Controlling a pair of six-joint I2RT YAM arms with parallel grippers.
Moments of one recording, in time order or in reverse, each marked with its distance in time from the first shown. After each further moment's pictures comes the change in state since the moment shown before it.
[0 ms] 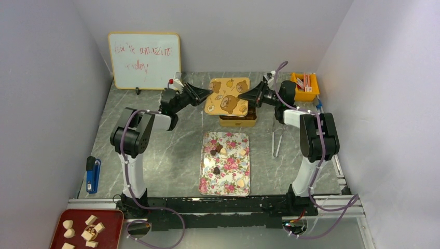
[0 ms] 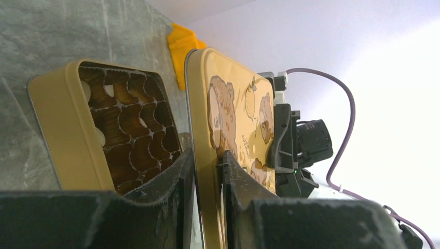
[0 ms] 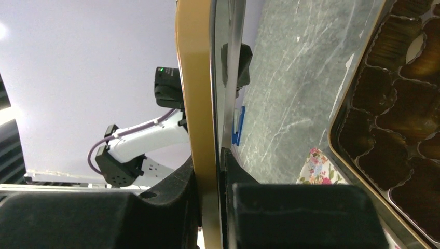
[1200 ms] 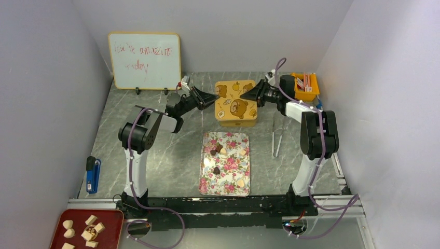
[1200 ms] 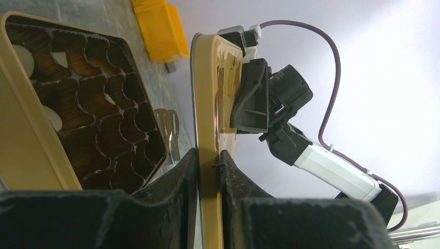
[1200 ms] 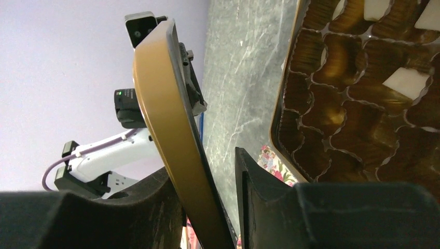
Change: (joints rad) left arm -0.040 0.126 0.018 0.223 0.103 -0.135; right arm -0.035 0.026 0.155 -0.476 0.055 -0.349
